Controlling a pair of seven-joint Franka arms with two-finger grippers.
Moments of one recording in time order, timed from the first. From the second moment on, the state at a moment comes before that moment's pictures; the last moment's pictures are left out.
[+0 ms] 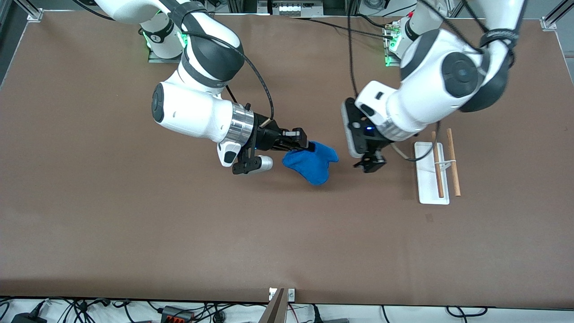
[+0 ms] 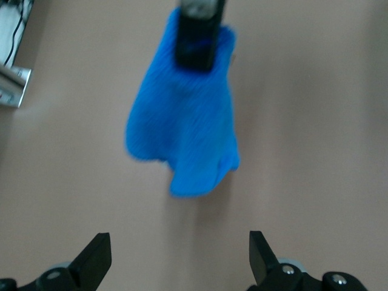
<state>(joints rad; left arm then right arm) -0.23 0.36 -0.26 -1.48 -0.20 1.94 0.99 0.29 0.62 0.46 -1.28 0.65 2.35 0.35</state>
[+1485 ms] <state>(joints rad) -0.26 0.43 -0.30 -1.47 -0.22 2.07 1.01 0.30 0.63 0.47 -1.28 0.65 2.37 0.35</state>
